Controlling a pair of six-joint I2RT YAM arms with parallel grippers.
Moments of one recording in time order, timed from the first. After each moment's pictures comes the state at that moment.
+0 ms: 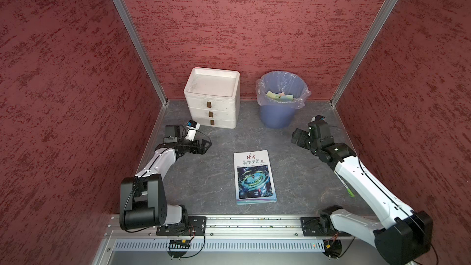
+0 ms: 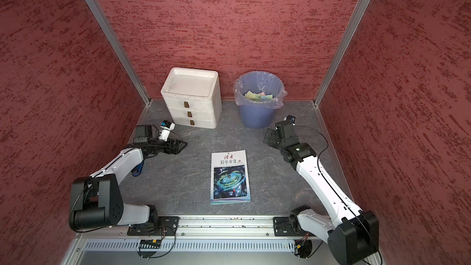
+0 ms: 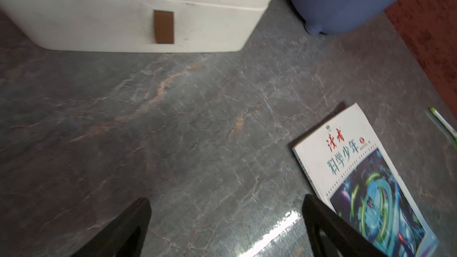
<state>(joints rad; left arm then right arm) 0.16 1.38 0.75 -0.22 0.62 0.14 0.32 1.10 0.92 -0.52 0.24 0.54</state>
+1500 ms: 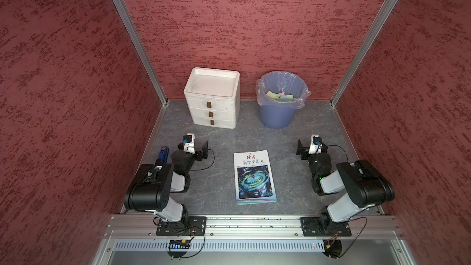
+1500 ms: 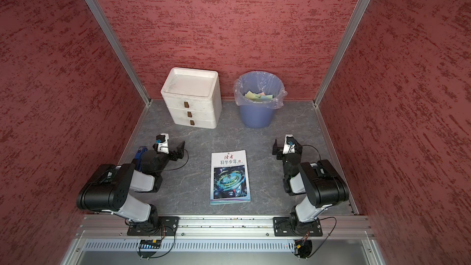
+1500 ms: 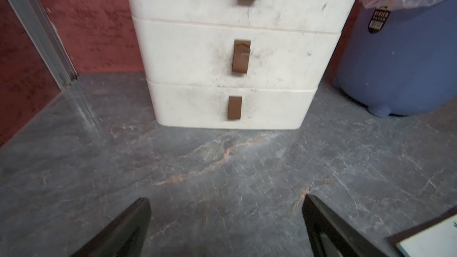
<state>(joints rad) 0.01 1.55 0.17 1.24 0.19 -0.03 0.11 1.61 0.16 1.34 0.15 -0.03</state>
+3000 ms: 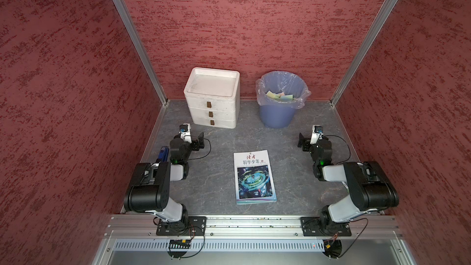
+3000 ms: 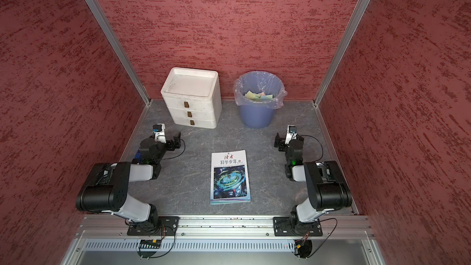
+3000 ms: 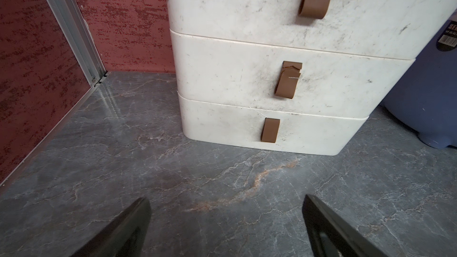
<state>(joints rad) 0.07 1.53 0.38 0.91 0.16 -0.05 0.03 1.56 0.38 0.94 0.09 0.04</state>
